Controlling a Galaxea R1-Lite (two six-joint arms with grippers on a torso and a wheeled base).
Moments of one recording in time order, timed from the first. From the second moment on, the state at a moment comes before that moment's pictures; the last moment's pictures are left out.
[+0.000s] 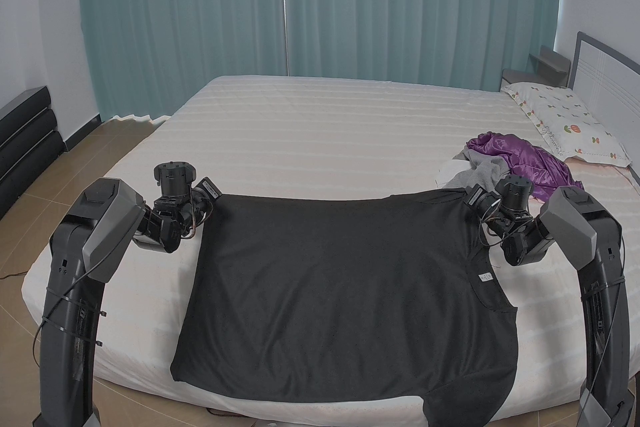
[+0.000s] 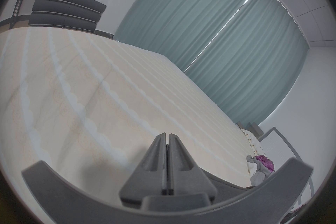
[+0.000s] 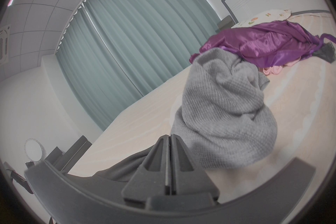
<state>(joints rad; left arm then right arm) -0.07 2.65 -1.69 -0.66 0.03 -0.73 0.01 2.70 -1.52 -1.03 0.08 0.60</state>
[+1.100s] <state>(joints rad) -0.06 2.55 -1.48 -0.67 0.00 -0.73 -0.01 2.53 -1.15 -1.12 0.12 0.71</state>
